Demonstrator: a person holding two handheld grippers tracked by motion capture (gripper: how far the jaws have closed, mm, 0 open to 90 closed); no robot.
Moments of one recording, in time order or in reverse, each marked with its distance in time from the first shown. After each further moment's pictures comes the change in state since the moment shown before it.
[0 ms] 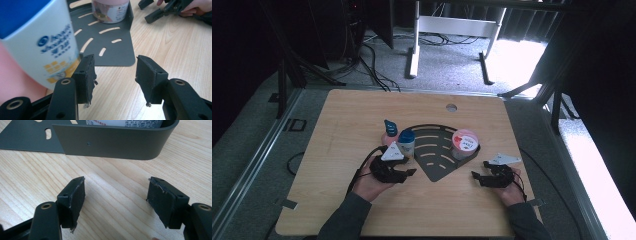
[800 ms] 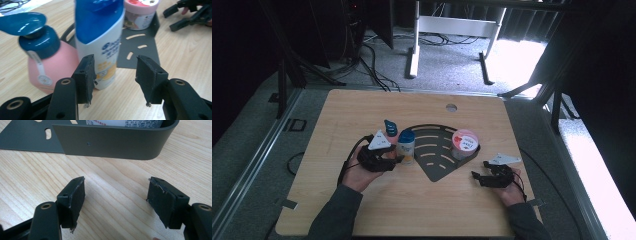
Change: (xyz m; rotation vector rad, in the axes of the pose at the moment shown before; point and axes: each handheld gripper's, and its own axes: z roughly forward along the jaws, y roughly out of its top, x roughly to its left) left arm 0.030 0.004 -0.024 -0.020 0.118 -0.035; right arm 0.000 0.000 0.000 -0.001 0.000 -0.001
